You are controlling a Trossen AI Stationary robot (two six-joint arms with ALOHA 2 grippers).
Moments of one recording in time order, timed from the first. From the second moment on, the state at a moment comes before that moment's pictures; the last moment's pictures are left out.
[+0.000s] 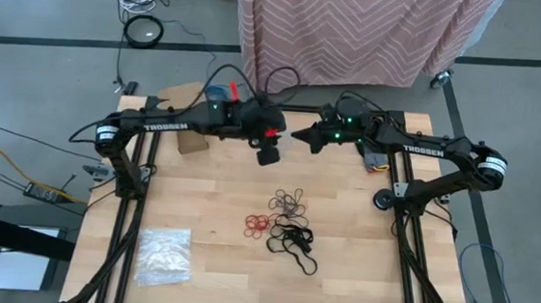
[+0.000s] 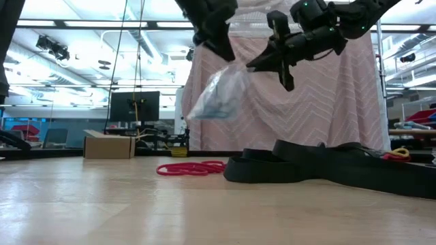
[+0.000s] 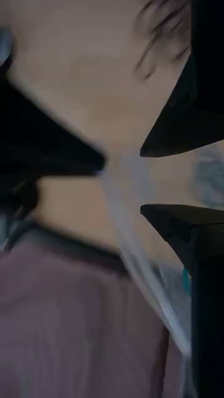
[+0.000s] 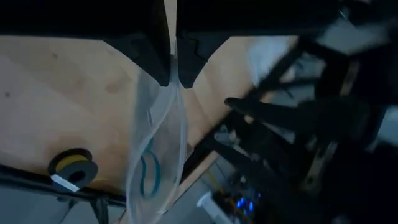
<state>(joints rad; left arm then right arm) 0.17 1.73 1.66 -0.65 -0.36 0.12 -0.47 1.33 0.82 0.21 -0.34 0.70</state>
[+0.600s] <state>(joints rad) 0.01 1.67 1.66 -0.48 -0.86 -0.08 -0.49 1.32 0.82 0.67 -0.21 1.41</state>
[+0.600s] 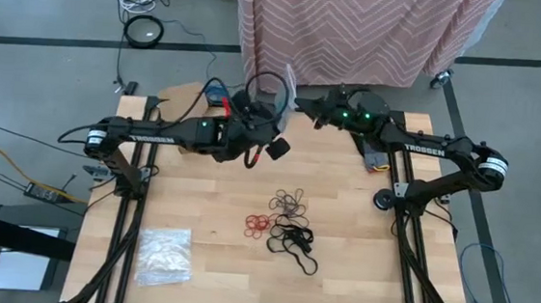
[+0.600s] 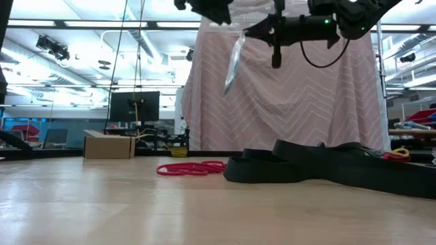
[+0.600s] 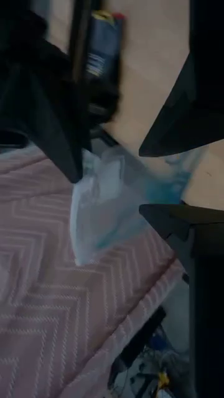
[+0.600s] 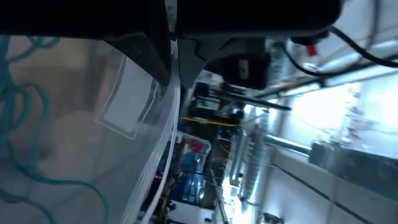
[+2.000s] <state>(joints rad) 0.06 1.79 1.70 -0.30 -0.84 -0.07 -0.49 1.32 0.82 0.71 -0.40 1.27</state>
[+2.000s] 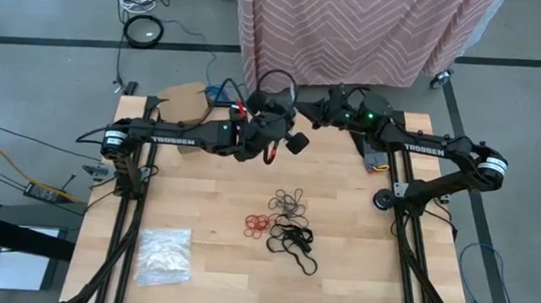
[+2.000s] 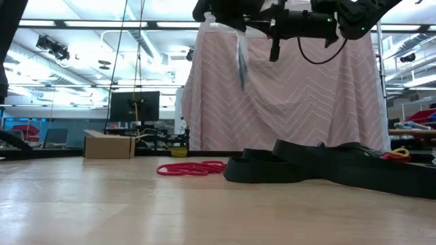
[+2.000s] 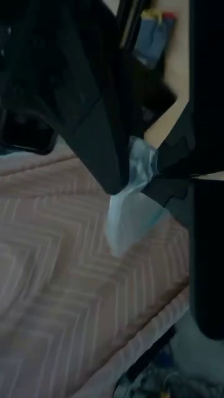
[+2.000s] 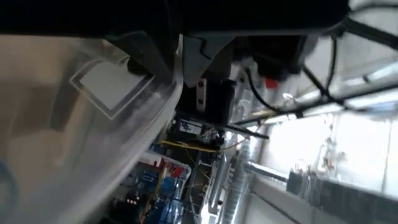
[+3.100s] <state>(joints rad) 0.39 1.65 1.86 -1.04 0.55 0.30 -0.29 1.38 1.23 -0.12 -0.33 -0.08</state>
